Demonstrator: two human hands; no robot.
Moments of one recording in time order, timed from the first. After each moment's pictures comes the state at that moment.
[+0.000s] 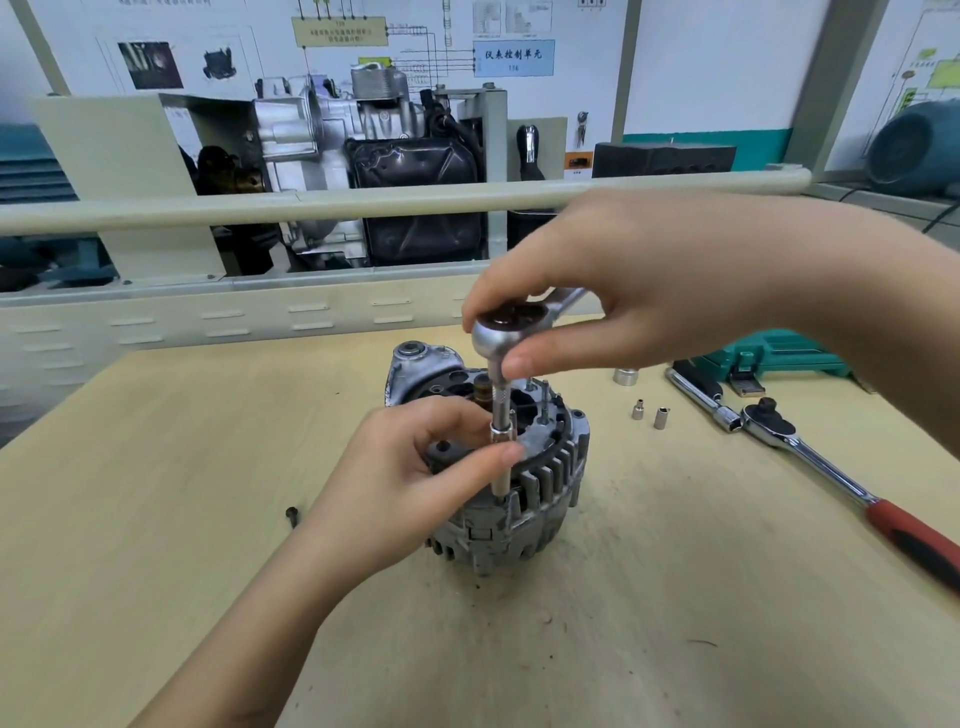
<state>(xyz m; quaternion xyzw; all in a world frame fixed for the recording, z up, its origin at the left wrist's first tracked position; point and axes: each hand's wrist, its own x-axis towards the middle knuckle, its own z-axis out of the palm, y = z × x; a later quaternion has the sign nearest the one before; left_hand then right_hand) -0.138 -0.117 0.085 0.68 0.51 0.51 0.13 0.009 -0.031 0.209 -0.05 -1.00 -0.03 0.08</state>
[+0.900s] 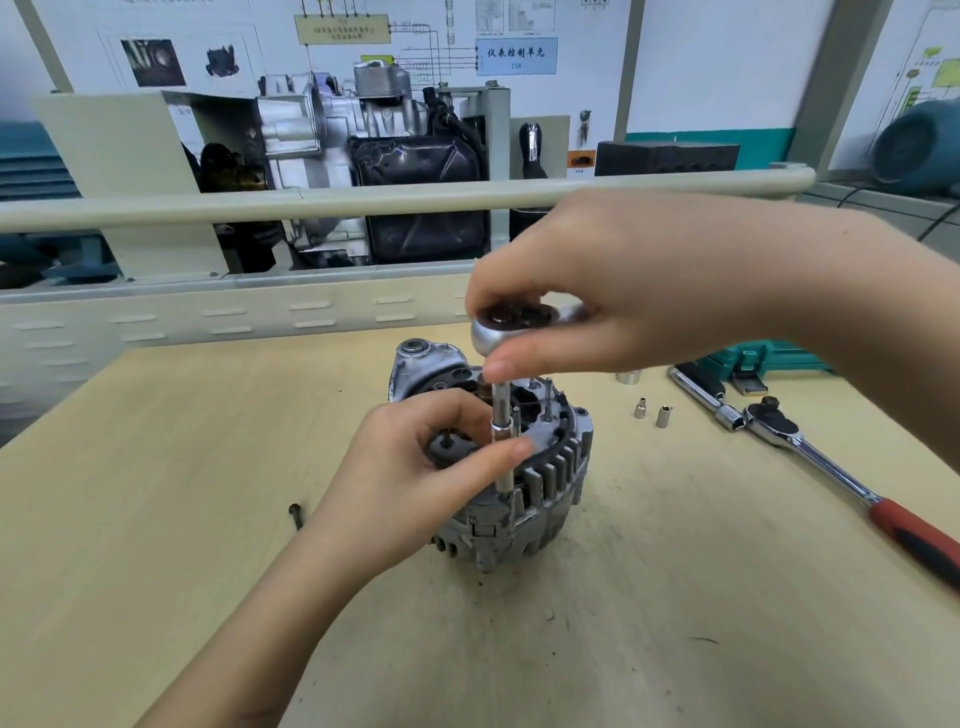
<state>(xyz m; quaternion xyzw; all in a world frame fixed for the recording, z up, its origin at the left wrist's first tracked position) -0.133 -0.119 0.087 0.66 0.53 0.53 0.11 0.003 -0.041 0.209 -0.06 -0.99 -0.07 0.08</state>
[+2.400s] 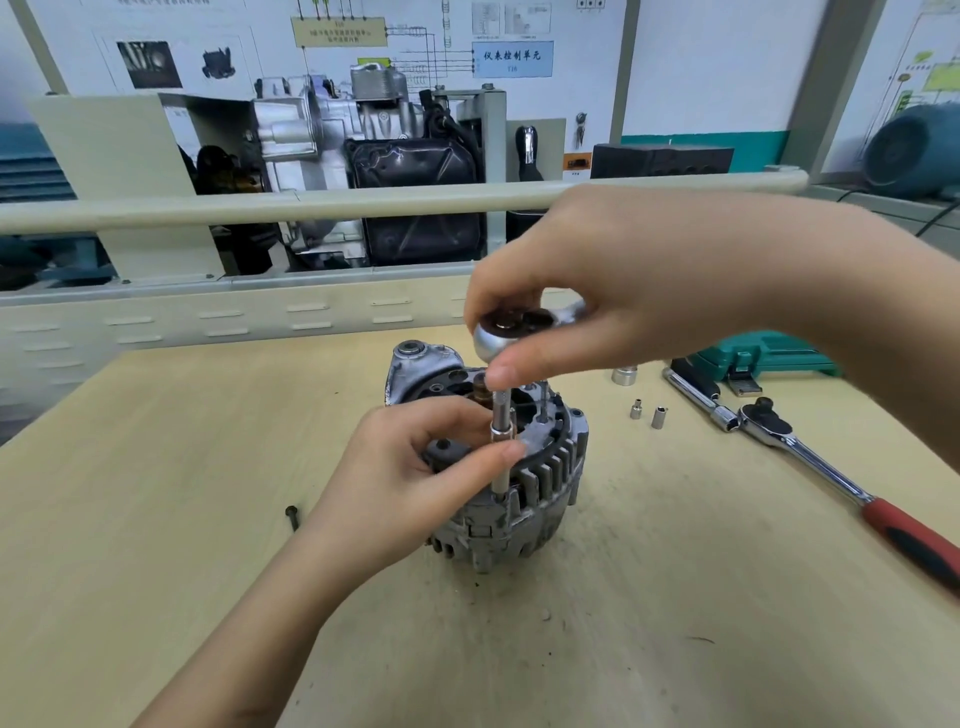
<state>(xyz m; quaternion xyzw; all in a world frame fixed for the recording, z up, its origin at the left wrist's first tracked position) -0.135 -0.119 0.085 0.67 0.51 0.53 0.12 0.005 -0.036 0.210 -0.05 -0.99 -0.05 0.09</state>
